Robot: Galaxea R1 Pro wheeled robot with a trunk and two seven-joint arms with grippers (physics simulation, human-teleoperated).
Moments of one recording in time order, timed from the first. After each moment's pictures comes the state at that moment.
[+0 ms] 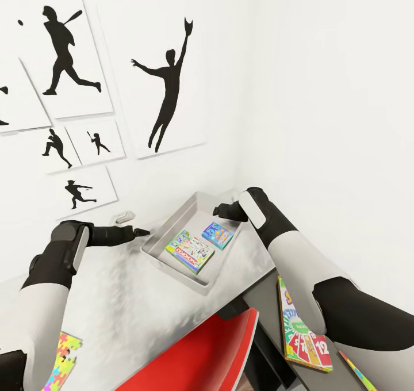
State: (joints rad) left arm -0.86 0.17 0.20 -0.99 -0.08 1.04 -0.74; right arm -1.20 0.17 0.19 -0.61 -0.60 0.88 -0.34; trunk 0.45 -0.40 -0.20
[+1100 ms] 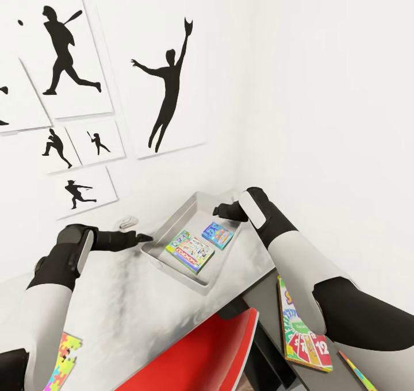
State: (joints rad) left arm -0.86 0.16 0.19 -0.93 -0.08 1.04 -0.74; right arm -1.20 0.17 0.19 -0.61 -0.60 0.88 -0.34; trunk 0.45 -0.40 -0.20
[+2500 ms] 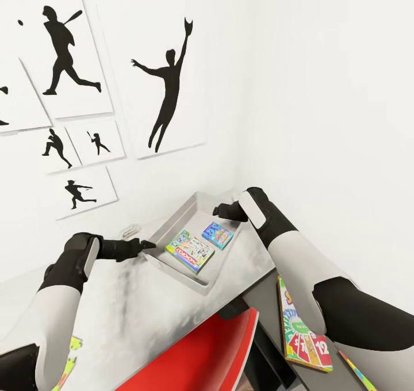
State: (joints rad) left arm -0.87 0.11 0.29 -0.82 -0.08 1.04 -0.66; right arm -1.20 0.17 0.19 -0.61 -0.61 0.88 -0.33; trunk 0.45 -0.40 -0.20
